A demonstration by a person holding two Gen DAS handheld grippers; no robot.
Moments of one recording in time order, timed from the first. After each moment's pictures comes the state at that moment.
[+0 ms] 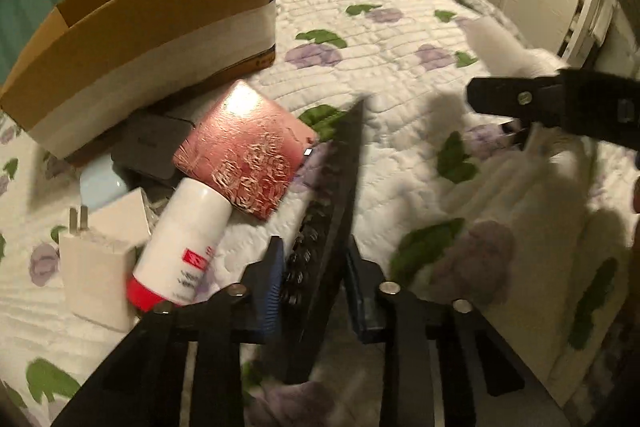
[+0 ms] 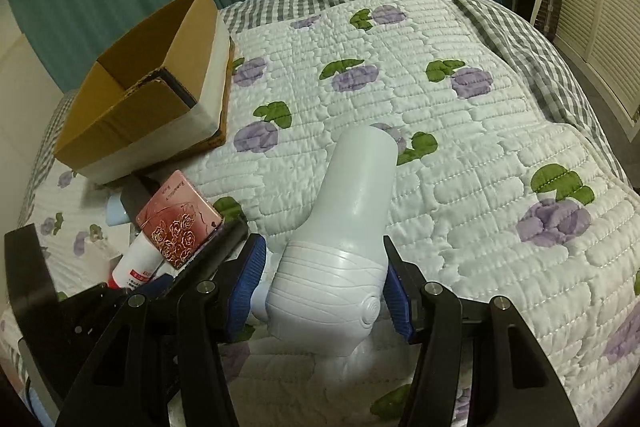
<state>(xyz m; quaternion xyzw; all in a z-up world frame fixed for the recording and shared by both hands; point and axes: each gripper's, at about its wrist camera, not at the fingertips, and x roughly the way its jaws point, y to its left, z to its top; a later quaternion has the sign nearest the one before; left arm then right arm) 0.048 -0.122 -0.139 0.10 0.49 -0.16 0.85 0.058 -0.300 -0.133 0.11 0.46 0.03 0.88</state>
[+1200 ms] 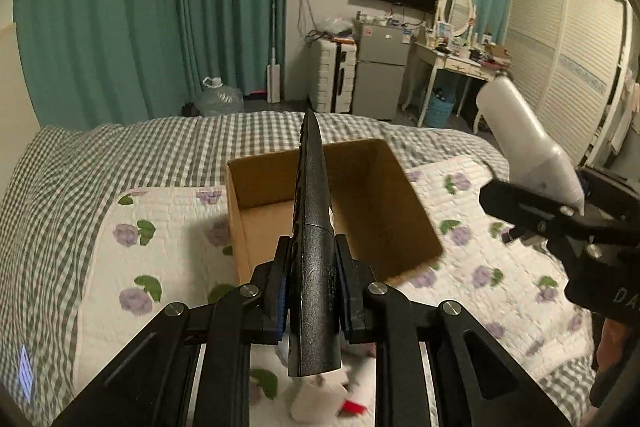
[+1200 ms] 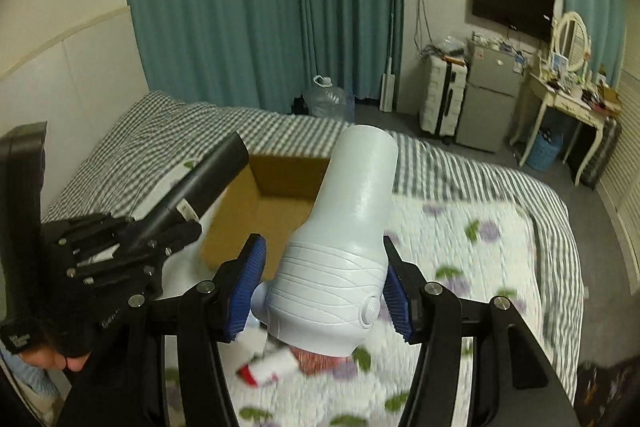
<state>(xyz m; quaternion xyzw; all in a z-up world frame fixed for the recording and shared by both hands) 0.138 0.025 0.056 0.02 0.37 -0.10 0.92 0.127 -0.150 0.067 -0.04 0.34 0.15 0.93</state>
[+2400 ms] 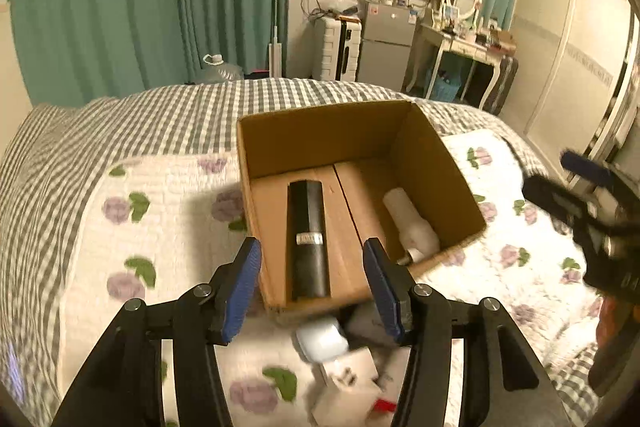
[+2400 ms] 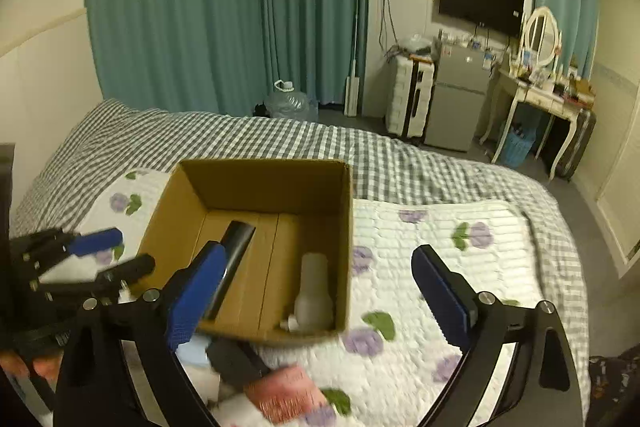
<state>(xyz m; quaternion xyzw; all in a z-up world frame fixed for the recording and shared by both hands) 0.133 0.049 0.017 0.01 0.39 -0.10 0.91 0.135 -0.166 0.015 -0.04 0.32 0.07 0.95</state>
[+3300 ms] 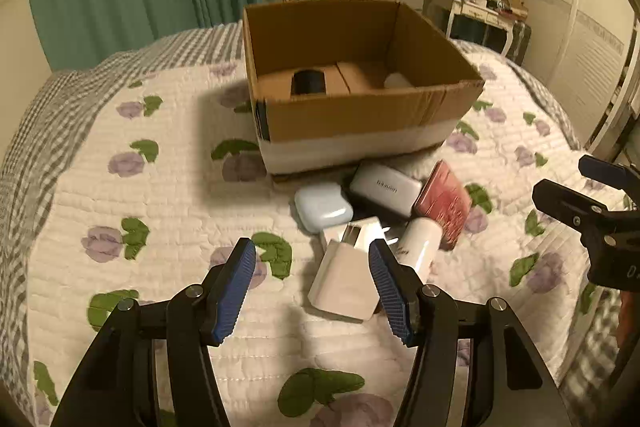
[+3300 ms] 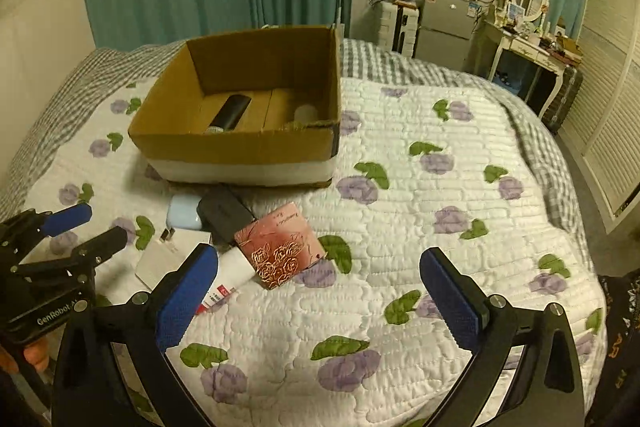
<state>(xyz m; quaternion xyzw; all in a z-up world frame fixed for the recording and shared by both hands) 0.049 0.041 -0.070 0.05 0.44 -0.06 0.90 0.052 -0.175 -0.076 -0.03 0.41 0.05 0.91</state>
